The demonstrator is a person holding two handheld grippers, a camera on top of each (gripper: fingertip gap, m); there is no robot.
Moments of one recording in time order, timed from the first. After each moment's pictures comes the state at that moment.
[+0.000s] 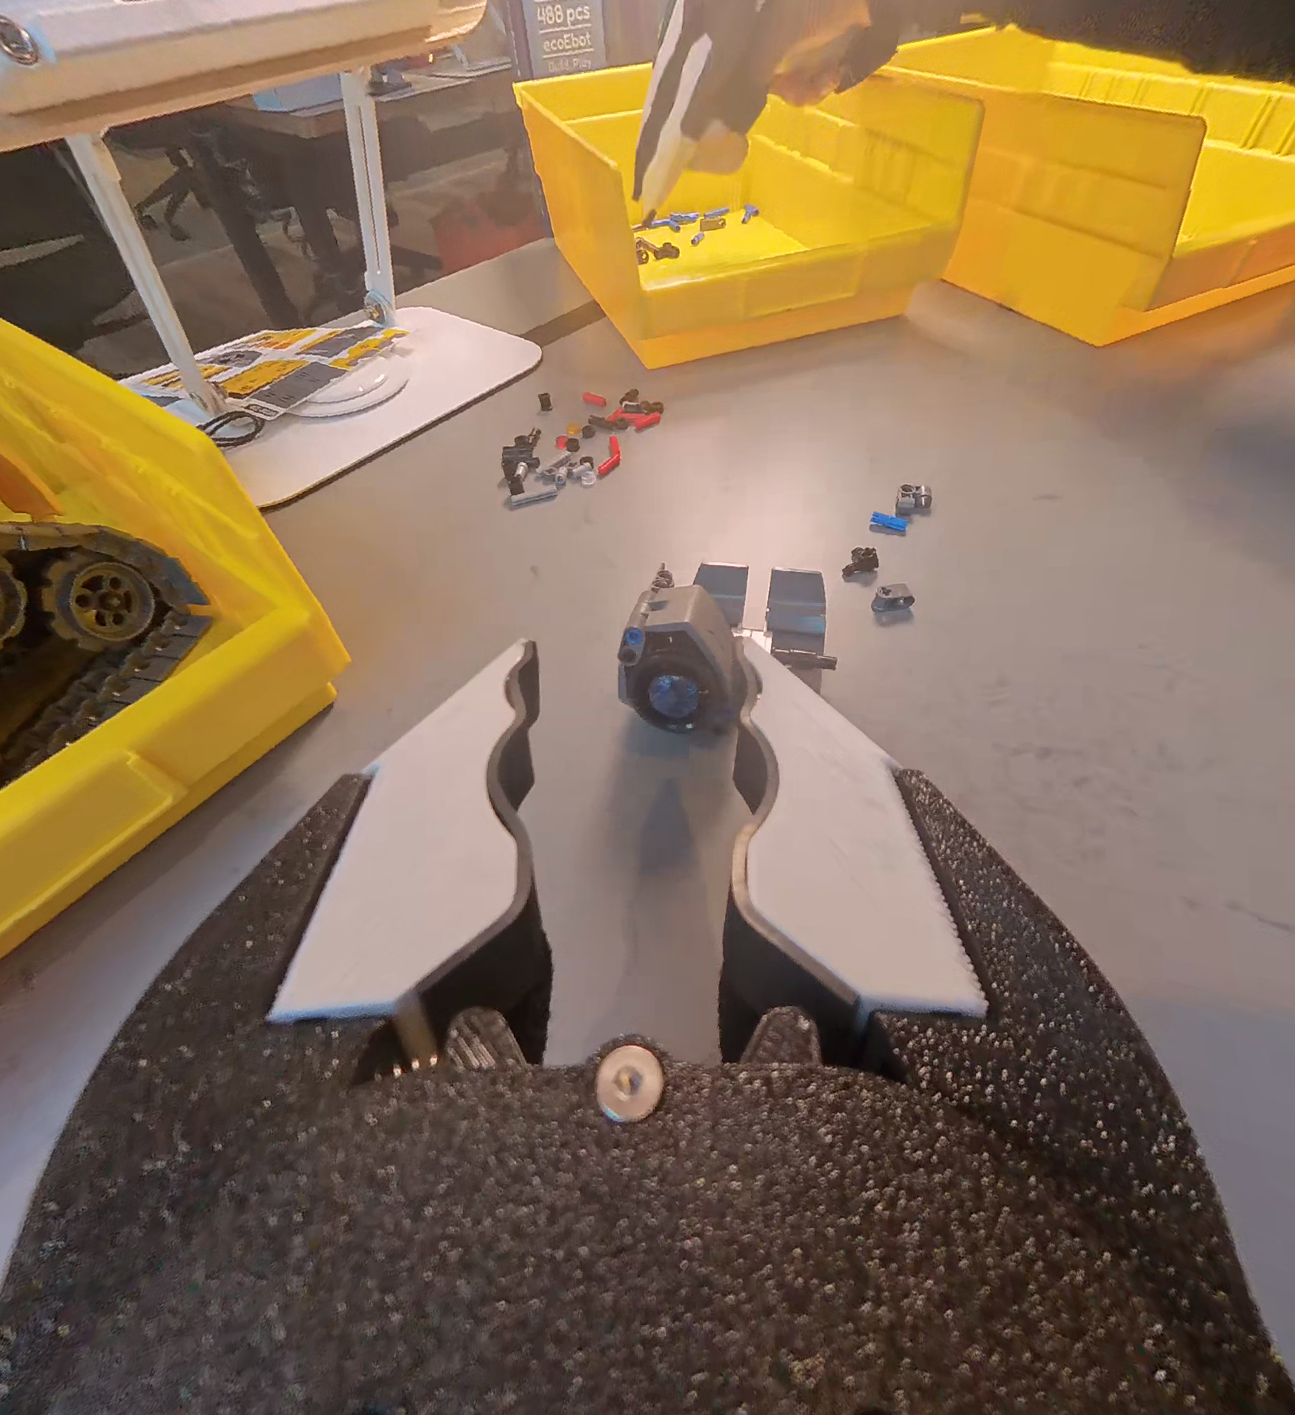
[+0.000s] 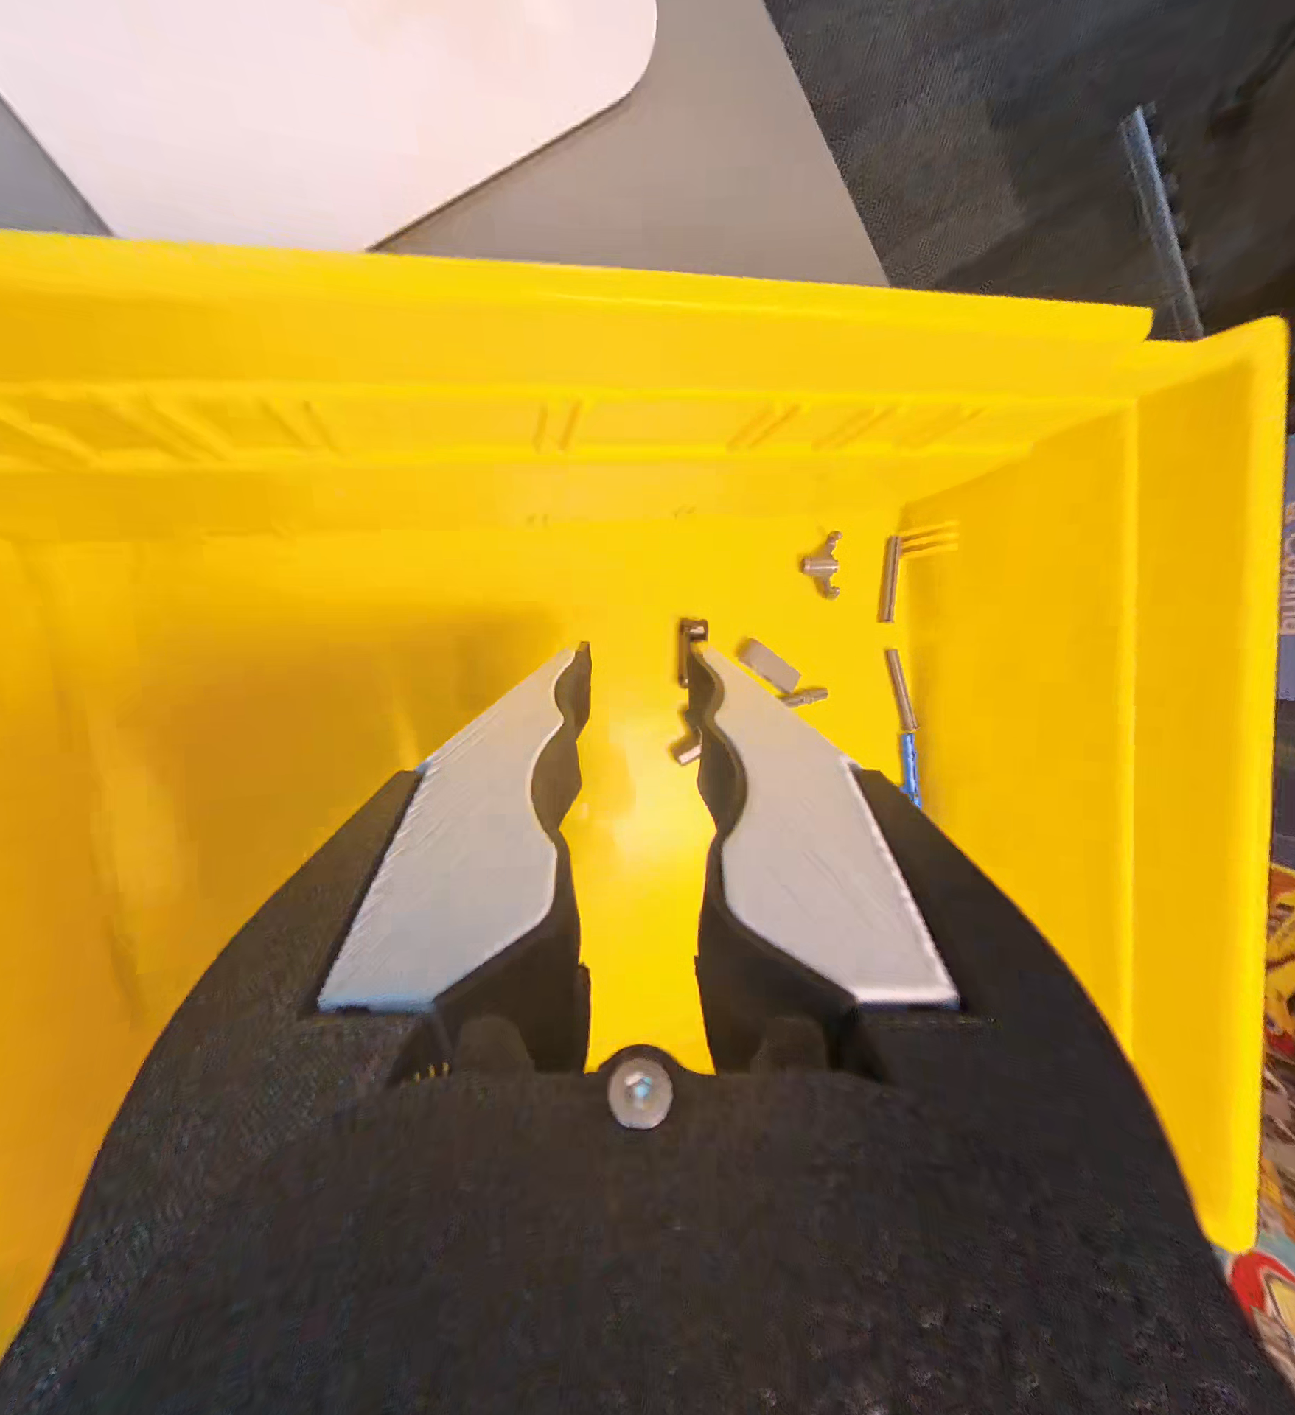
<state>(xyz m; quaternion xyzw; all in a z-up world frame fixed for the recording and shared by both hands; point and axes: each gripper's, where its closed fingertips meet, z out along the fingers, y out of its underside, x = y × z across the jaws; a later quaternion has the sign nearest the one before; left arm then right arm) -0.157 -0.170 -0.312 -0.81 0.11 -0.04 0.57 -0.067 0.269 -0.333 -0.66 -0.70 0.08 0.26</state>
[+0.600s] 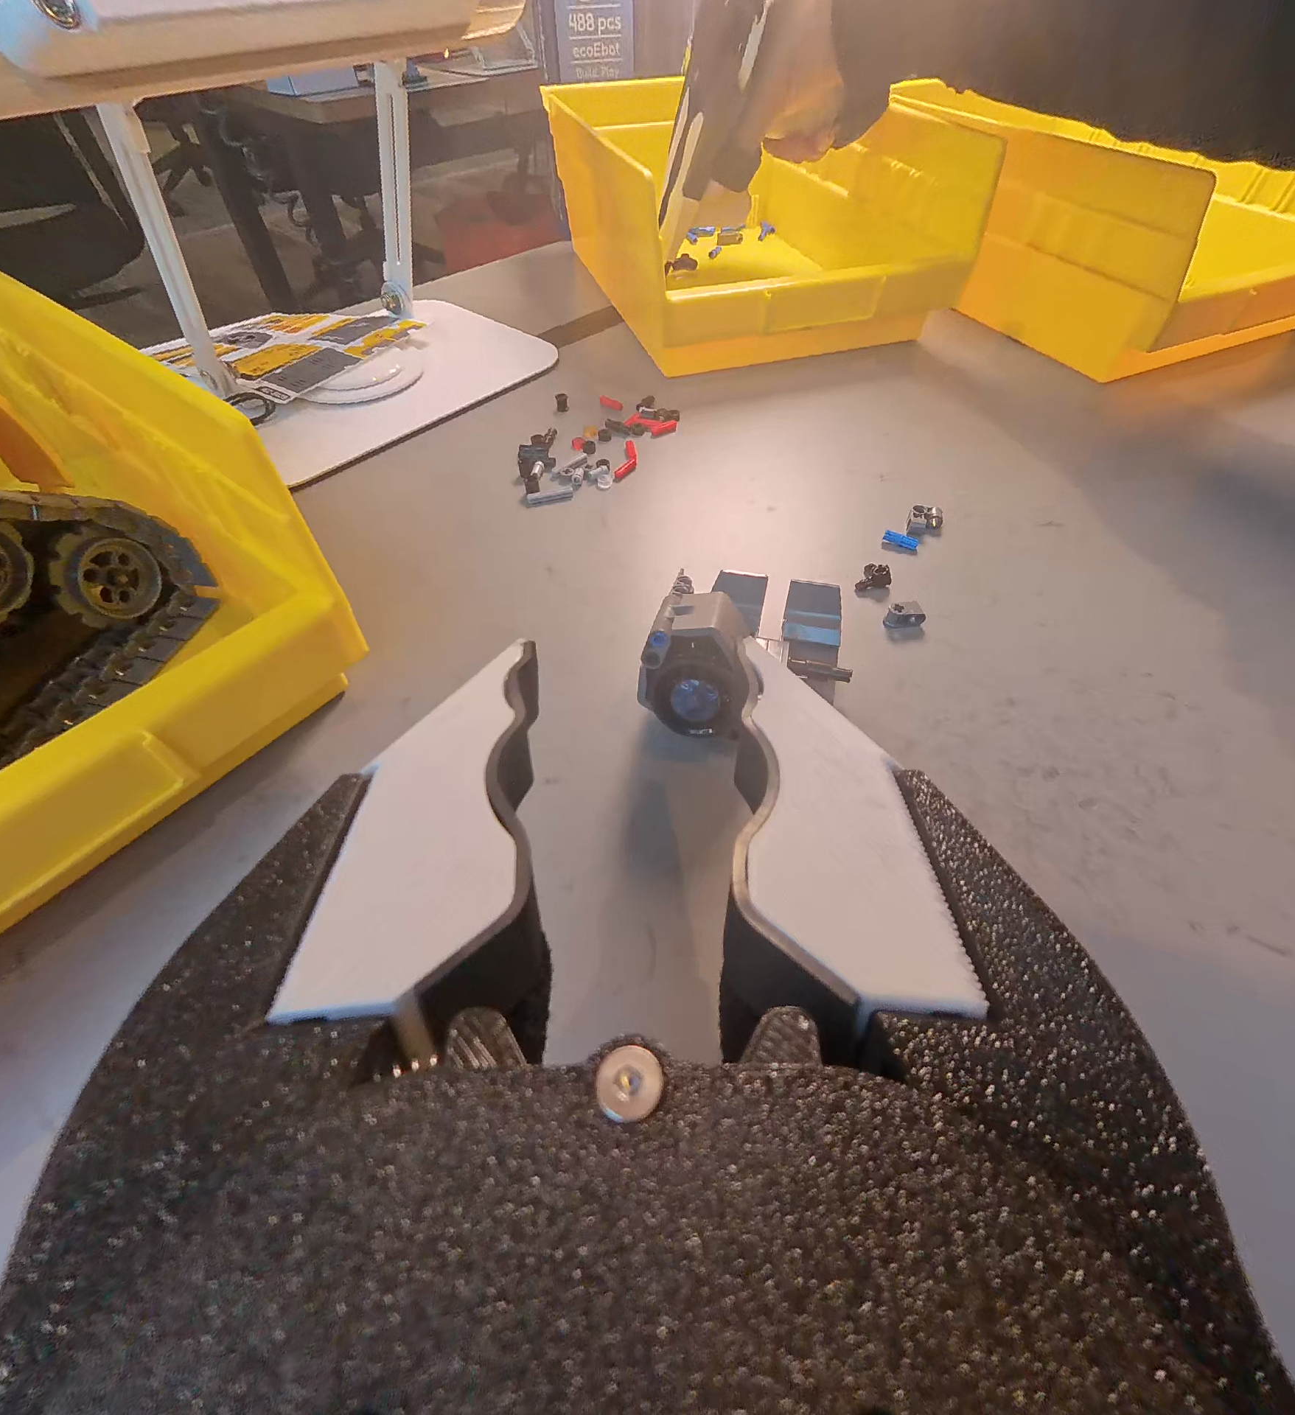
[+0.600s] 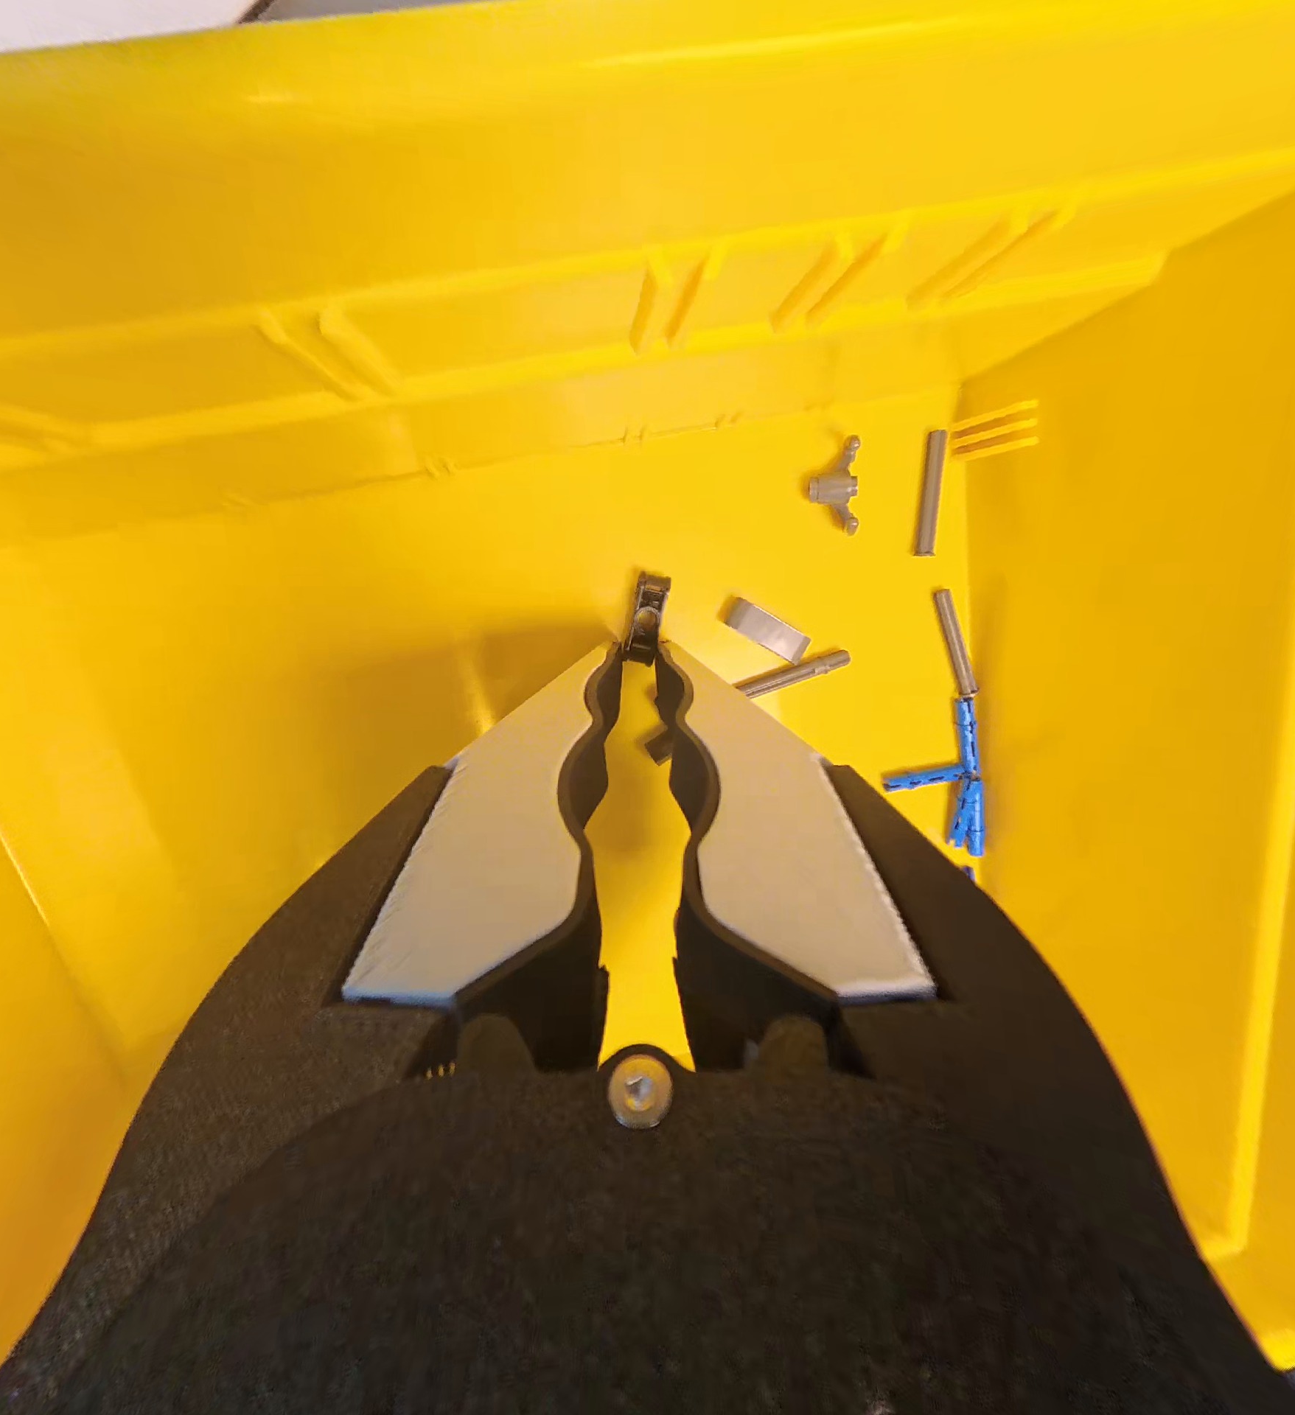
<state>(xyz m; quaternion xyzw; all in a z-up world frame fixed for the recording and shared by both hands) -0.165 -0.169 -0.311 -0.81 0.09 -0.06 0.58 -0.058 0.288 -0.371 -0.72 -0.67 0.07 0.16</state>
